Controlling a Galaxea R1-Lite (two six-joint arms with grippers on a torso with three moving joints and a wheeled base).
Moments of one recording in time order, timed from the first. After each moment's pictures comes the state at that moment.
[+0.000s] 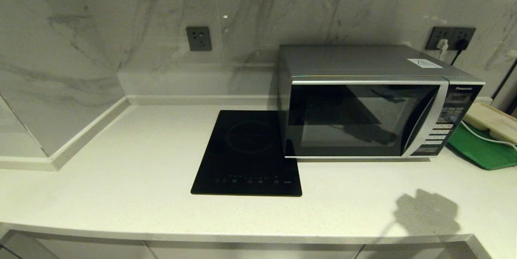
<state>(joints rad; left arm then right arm) 0.00 0.00 0.00 -0.01 0.01 -0.06 0.02 1.28 -1.40 0.61 -0.37 0.79</state>
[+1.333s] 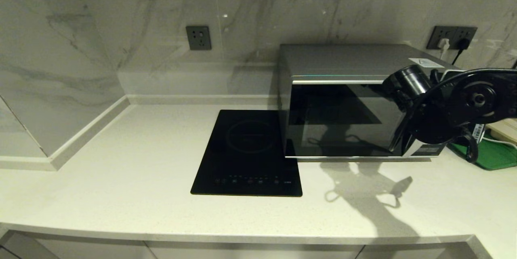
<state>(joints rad) 0.00 0.00 0.00 -0.01 0.01 -0.06 0.30 1.88 -1.45 0.52 -1.09 0.76</state>
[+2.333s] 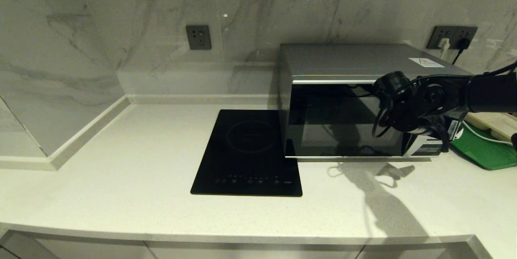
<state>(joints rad) 0.00 0.00 0.00 -0.01 0.01 -0.06 0.17 2.12 -1.69 0.52 -1.08 0.76</state>
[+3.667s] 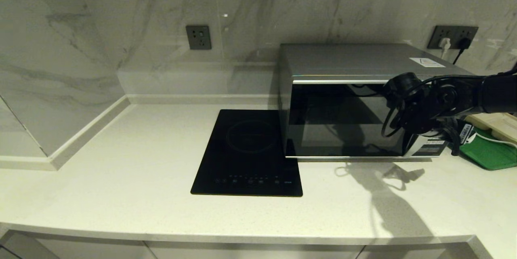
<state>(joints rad) 0.00 0.00 0.00 -0.01 0.01 -0.06 0.13 2.08 -1.62 0.52 -1.07 0.83</state>
